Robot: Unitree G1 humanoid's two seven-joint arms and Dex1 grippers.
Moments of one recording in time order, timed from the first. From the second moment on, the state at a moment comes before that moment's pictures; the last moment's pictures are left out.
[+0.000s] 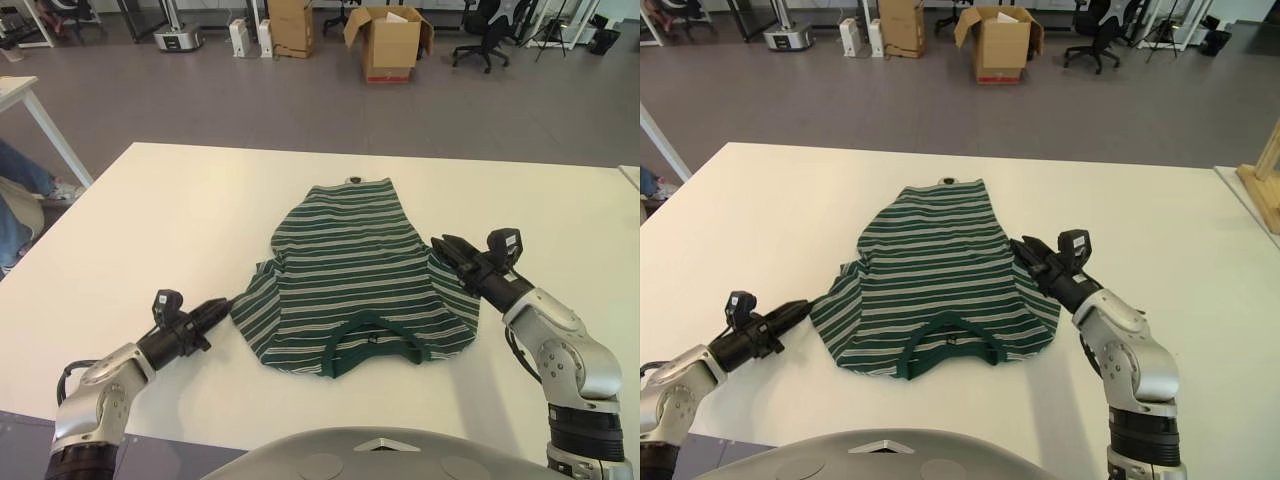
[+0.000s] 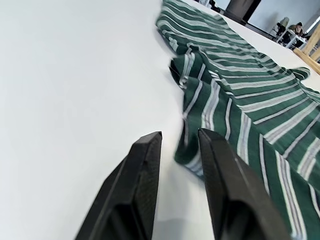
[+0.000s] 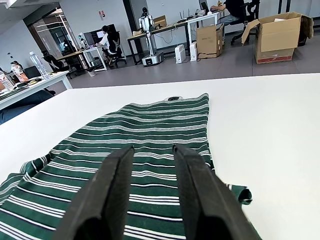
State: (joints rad) left arm 0.20 0.52 0.24 0.17 -0.61 0.35 -0.82; right arm 0.05 -0.34 -0.22 -0.33 0.55 0.61 0.48
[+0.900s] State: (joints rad) left arm -0.18 0.52 0.08 0.38 -0.28 -0.14 -0.74; right arm 0.08 -0.26 -0.16 -0.29 0.55 0.57 0.45
